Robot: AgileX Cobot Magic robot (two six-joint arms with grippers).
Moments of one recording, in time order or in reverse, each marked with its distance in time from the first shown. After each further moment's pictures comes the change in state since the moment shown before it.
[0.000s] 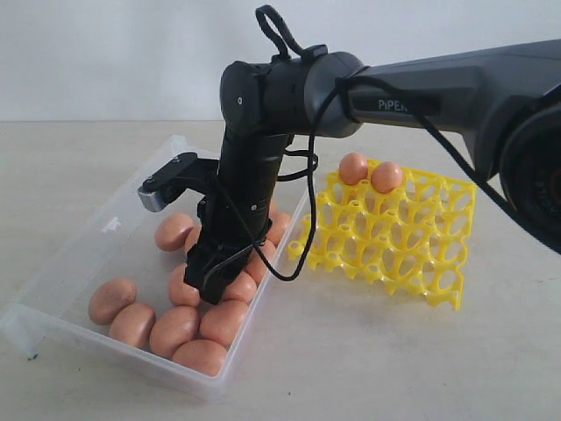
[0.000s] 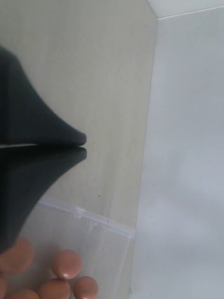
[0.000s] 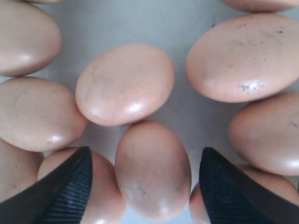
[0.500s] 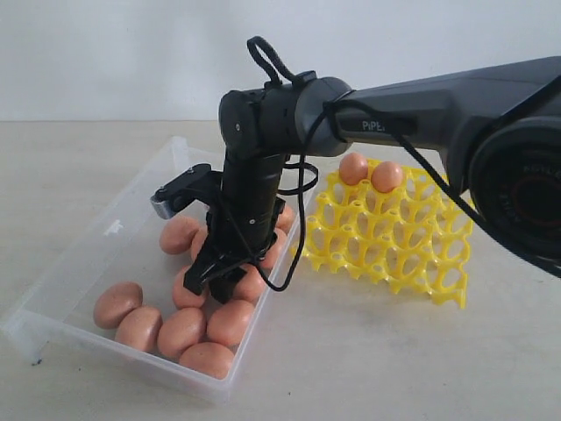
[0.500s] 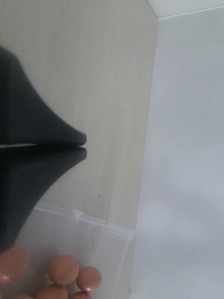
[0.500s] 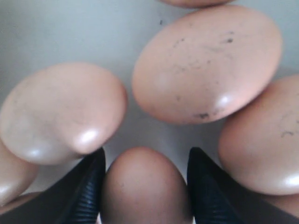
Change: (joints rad) left arm 0.000 0.000 0.000 0.000 0.000 0.000; right arm 0.000 0.056 -0.002 -0.077 -0.067 0.174
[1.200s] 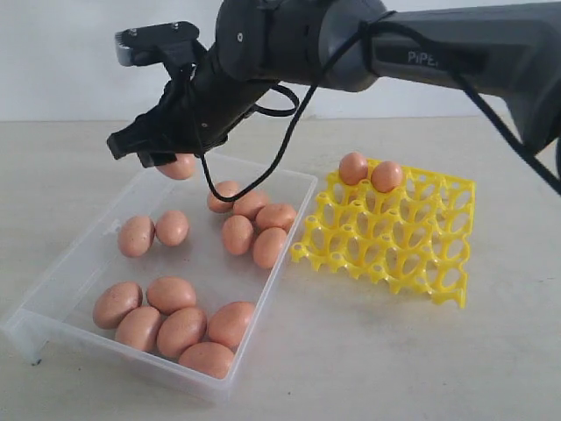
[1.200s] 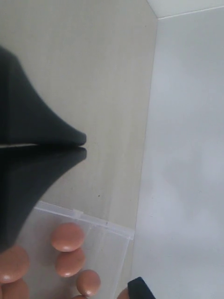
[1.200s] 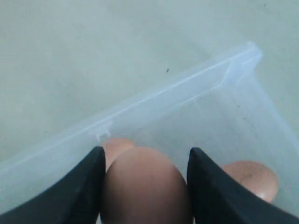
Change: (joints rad) left arm 0.000 0.000 0.000 0.000 0.000 0.000; right arm 0.002 -0.147 -0.047 0.116 -0.451 0.210
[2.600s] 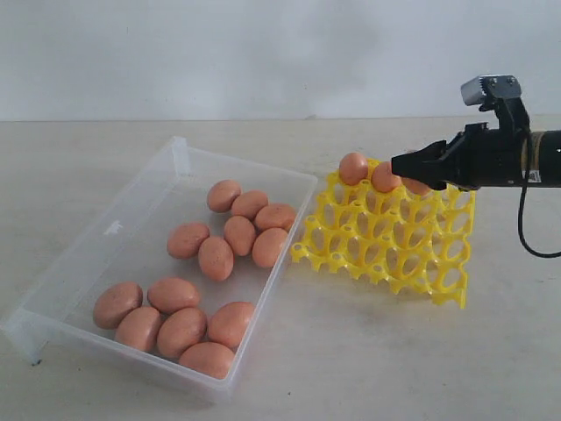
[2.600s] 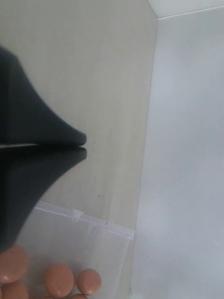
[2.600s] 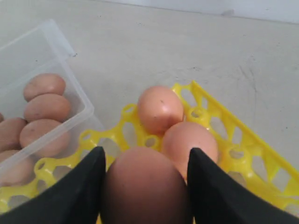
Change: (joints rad) left arm 0.000 0.000 0.000 0.000 0.000 0.000; right arm -0.813 -0.191 0.835 -1.712 -1.398 1.314
